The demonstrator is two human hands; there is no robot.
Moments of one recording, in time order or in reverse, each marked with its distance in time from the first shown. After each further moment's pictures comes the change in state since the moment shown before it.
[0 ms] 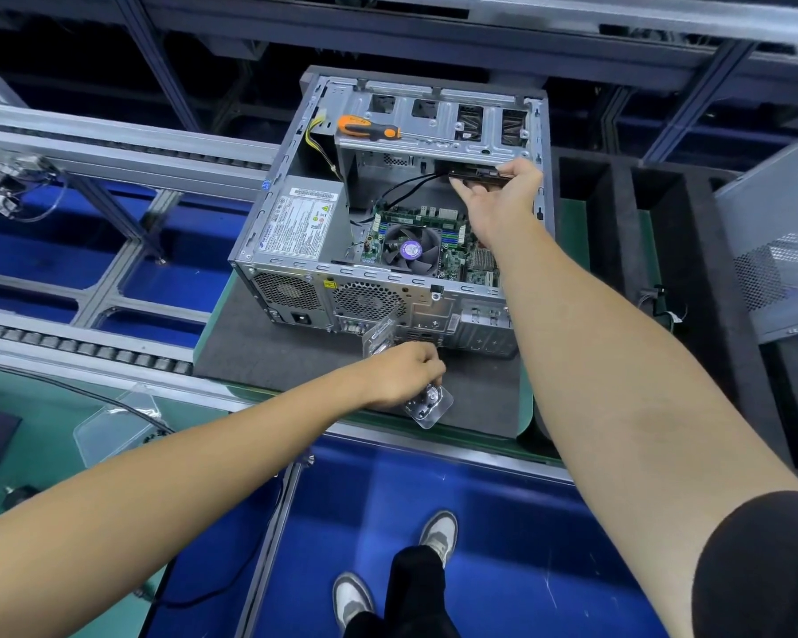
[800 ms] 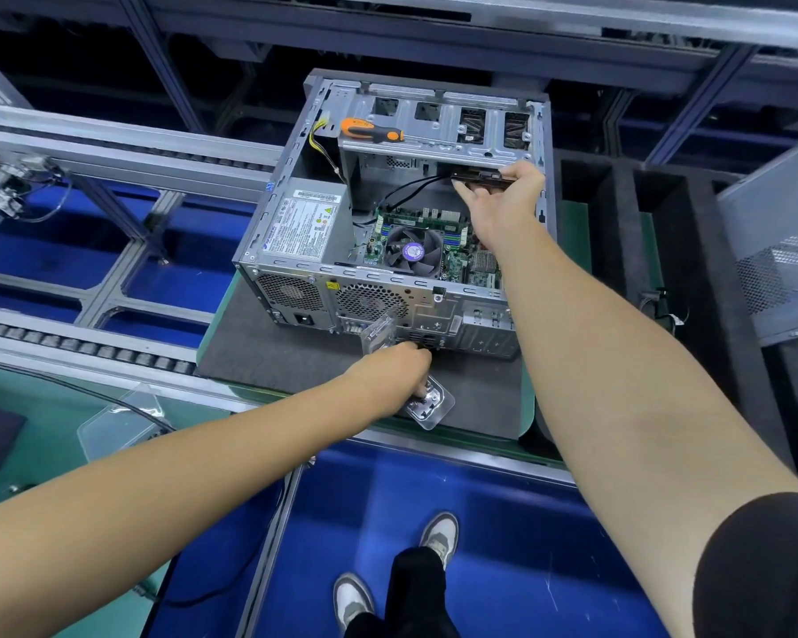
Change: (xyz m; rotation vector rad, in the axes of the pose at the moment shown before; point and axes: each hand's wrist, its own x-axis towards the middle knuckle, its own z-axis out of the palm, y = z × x) left_hand 0.008 -0.018 0.005 0.611 0.069 0.102; right_hand 0.004 -0.001 -0.001 0.017 -0.015 0.017
